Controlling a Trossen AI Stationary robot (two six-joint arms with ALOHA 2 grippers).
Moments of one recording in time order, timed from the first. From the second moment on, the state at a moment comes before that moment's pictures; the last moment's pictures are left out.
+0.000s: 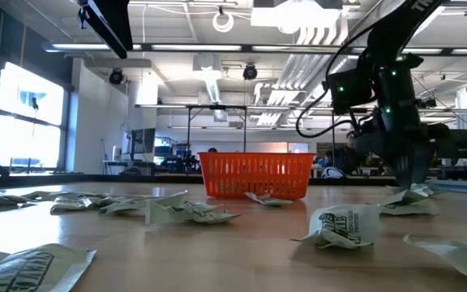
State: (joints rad) left arm -0.14 1.25 1.28 -1.20 -0.38 -0.66; right arm -0.41 1.51 0.74 -0.92 0.11 0.74
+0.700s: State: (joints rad) left arm -0.14 1.25 1.28 -1.20 -0.40 -0.66; right arm -0.41 1.51 0.74 -0.93 0.00 0.73
